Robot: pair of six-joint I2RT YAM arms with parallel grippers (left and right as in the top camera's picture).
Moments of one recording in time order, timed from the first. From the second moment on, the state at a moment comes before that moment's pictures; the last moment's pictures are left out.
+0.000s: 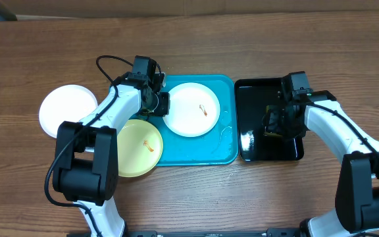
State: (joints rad) left arm -0.20 1.95 1.28 -0.63 0.18 -0.15; right arm 0.12 1.71 1.05 -0.78 -0.05 0.33
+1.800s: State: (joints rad) left arm -0.20 1.95 1.28 -0.63 0.18 -0.14; right arm 0.12 1.71 1.05 -0.57 -0.04 0.31
